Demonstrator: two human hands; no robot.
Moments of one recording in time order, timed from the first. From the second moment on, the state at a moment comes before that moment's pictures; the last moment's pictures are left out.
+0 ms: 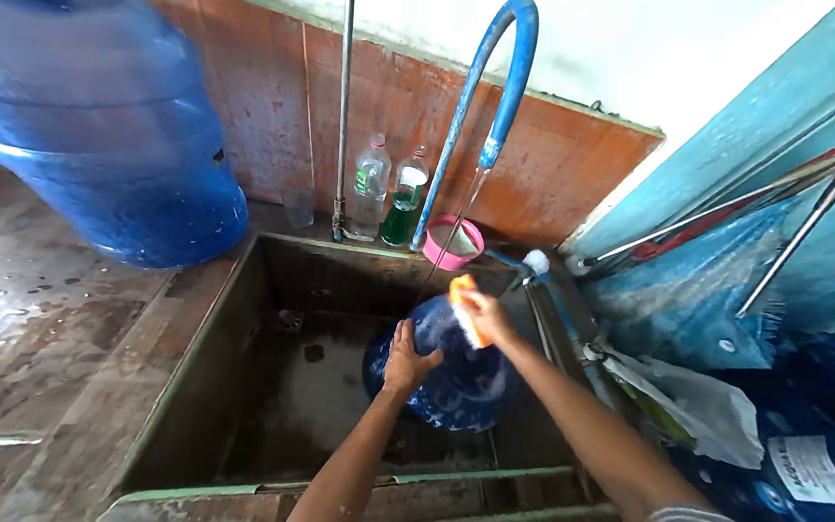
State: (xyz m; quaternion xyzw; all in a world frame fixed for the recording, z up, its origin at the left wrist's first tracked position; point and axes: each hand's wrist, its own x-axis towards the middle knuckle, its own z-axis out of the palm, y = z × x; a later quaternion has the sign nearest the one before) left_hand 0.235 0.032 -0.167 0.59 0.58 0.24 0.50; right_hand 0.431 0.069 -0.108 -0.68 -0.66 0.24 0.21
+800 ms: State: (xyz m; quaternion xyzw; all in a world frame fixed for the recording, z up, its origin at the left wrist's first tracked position) left_hand 0.243 0.023 -0.158 0.56 0.62 0.22 0.50; right_hand 0.387 0.052 -0.096 -0.63 -0.72 0.23 0.17
